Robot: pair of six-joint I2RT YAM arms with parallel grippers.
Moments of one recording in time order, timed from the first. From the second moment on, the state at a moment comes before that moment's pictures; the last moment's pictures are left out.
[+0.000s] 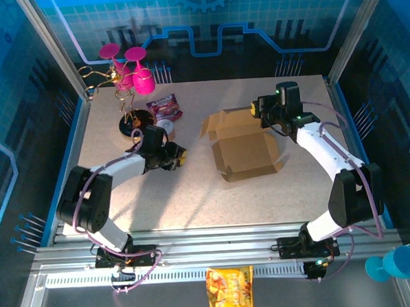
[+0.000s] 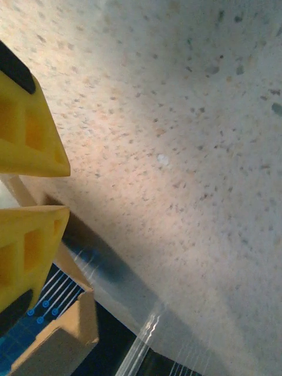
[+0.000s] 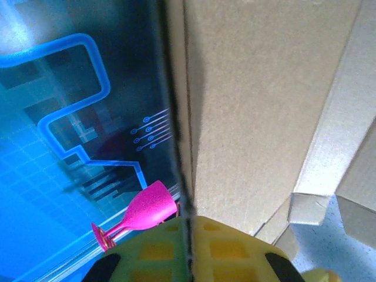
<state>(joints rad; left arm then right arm) -0.30 1.64 0.83 -0.04 0.40 -1.51 0.20 1.52 1.20 -0.26 -0.27 1.73</state>
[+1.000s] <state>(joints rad) -0.47 2.14 0.82 1.12 0.25 -1.88 0.13 1.51 1.24 -0.34 -0.32 1.84</state>
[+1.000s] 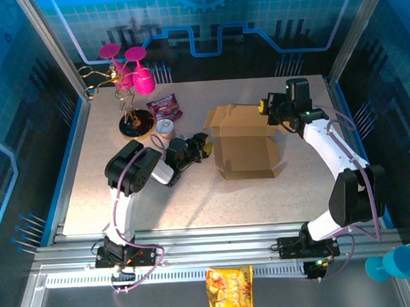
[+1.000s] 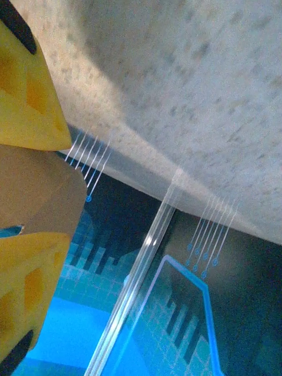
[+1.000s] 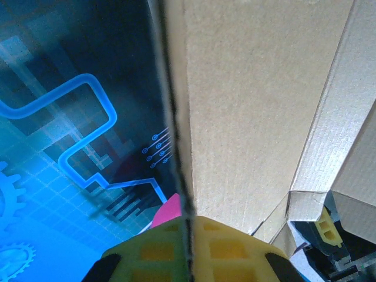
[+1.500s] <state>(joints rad) -0.52 2.14 0.83 1.14 0.23 -1.86 0.12 1.51 1.24 -0.33 -0.32 1.86</state>
